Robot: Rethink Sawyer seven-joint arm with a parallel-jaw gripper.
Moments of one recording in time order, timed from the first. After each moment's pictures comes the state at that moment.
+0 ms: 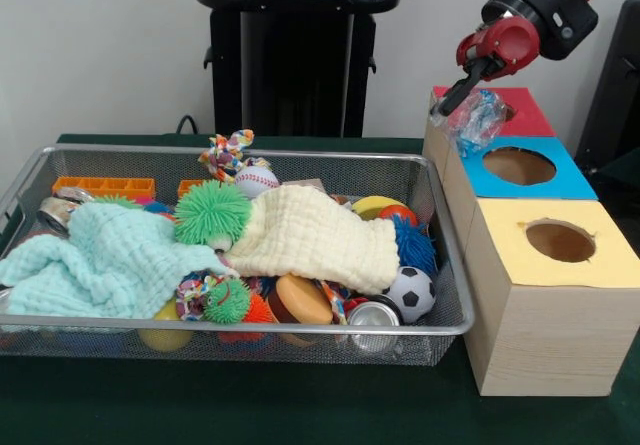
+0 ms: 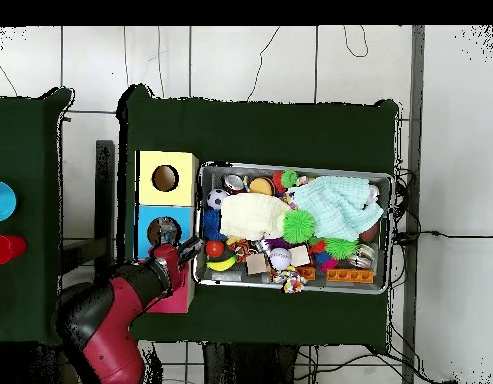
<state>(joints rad) 0.81 -0.49 -0.29 2.06 1.79 -0.67 2.31</state>
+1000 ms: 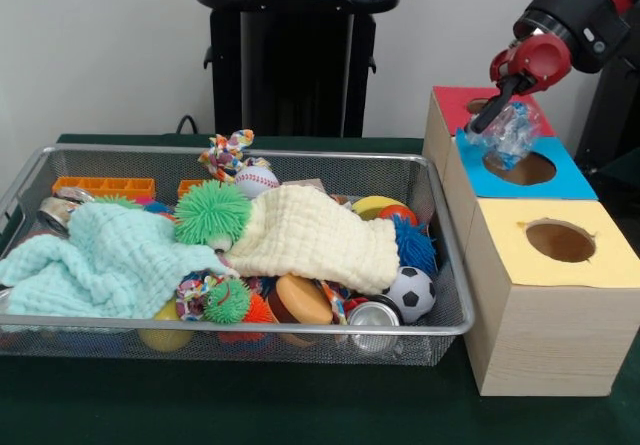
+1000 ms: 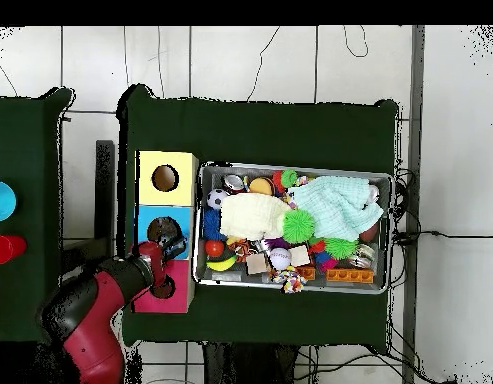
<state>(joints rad) 0.72 -0.57 -0.08 2.06 1.84 -0.80 2.31</state>
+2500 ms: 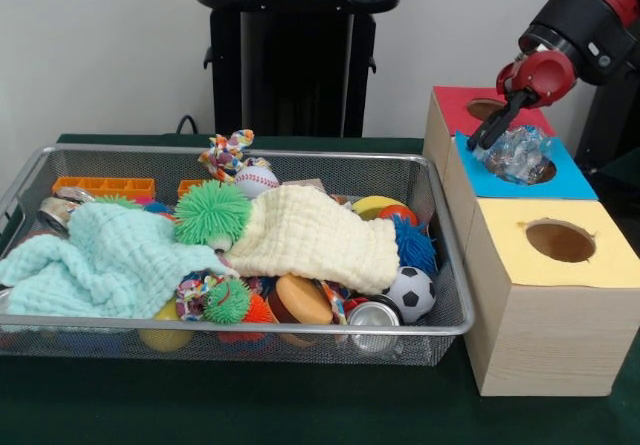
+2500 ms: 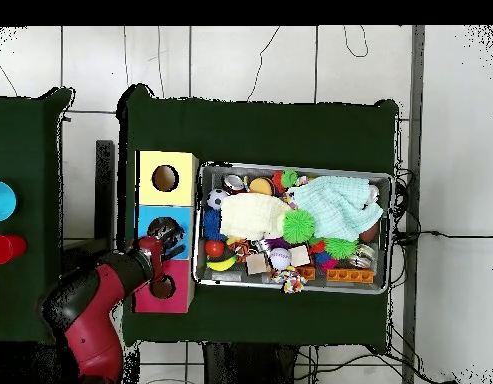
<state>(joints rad) 0.64 -0.59 0.00 2.06 1.84 -0.83 2.31</state>
